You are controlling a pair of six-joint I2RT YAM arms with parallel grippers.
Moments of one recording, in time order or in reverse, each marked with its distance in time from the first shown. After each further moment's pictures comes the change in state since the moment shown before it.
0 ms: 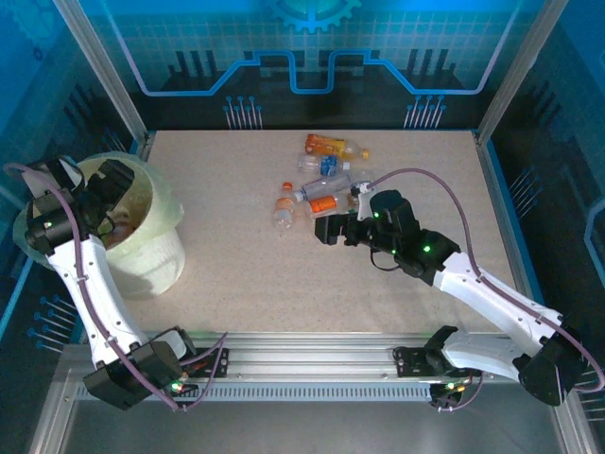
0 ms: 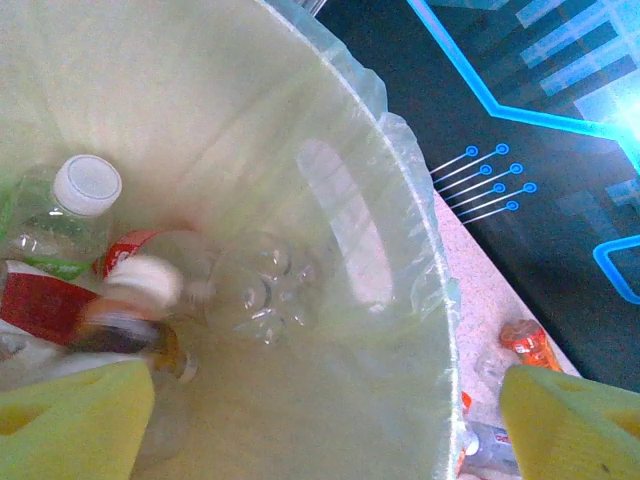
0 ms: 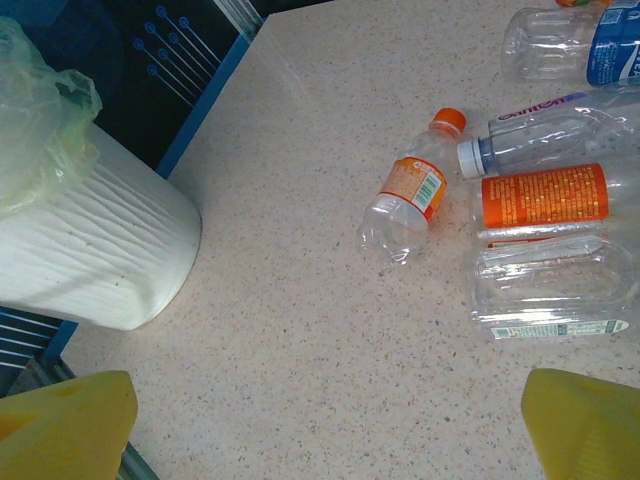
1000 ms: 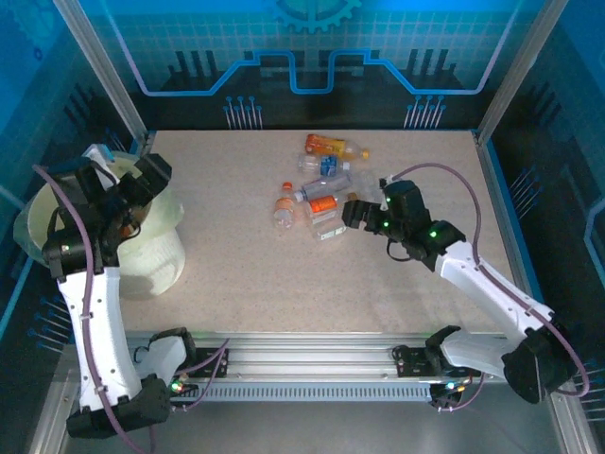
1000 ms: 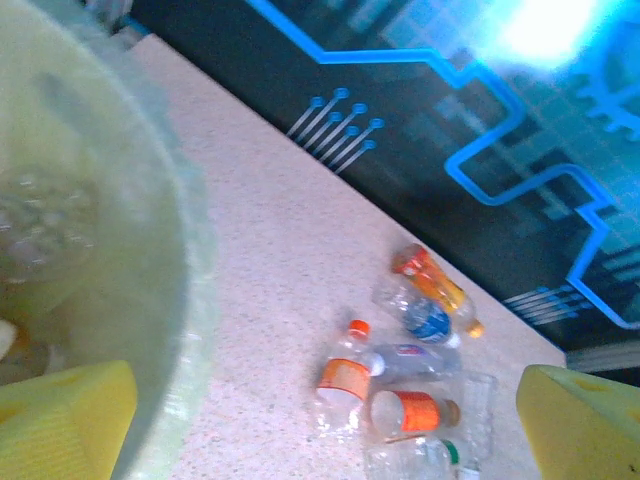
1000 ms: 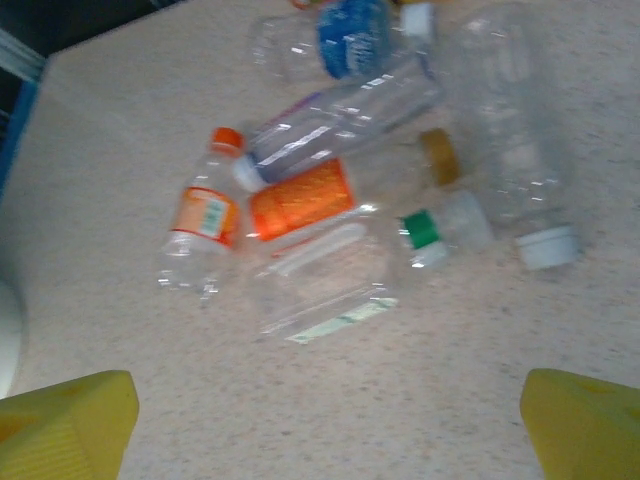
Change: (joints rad) left arm -0.323 -0.156 0.000 0.044 -0.016 -0.058; right arm -0.237 0.068 0.000 -0.133 0.100 0.038
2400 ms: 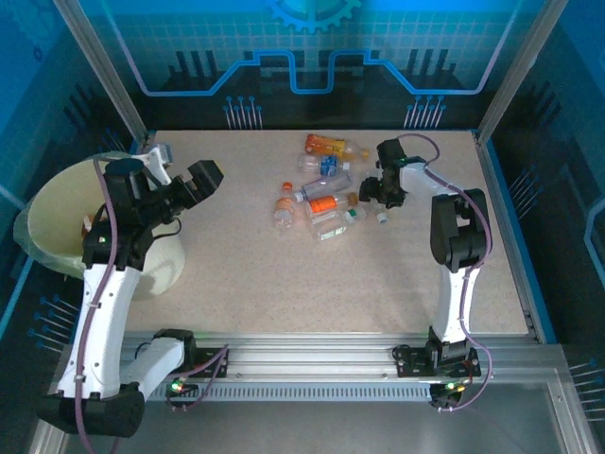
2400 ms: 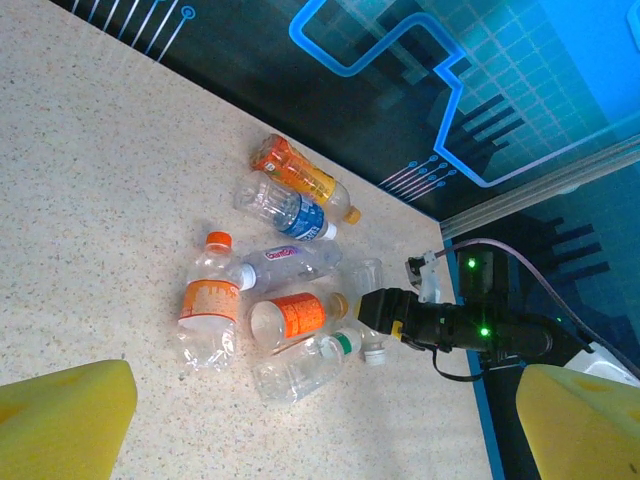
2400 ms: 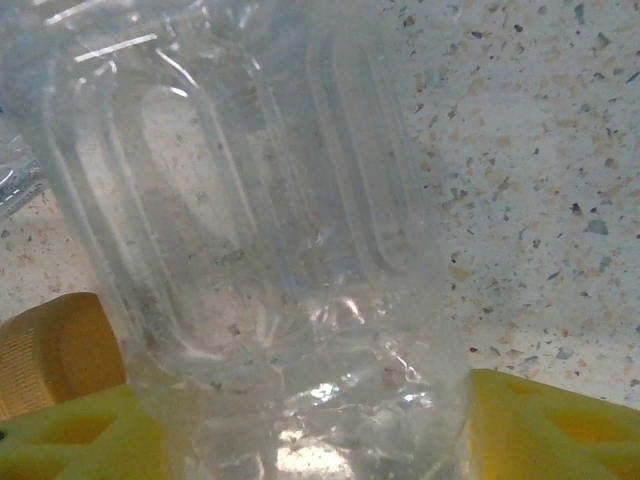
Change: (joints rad) left arm -0.289 0.002 -0.209 0.263 0.112 -0.100; right arm -0.270 0.913 0.623 -0.219 -0.051 -0.259
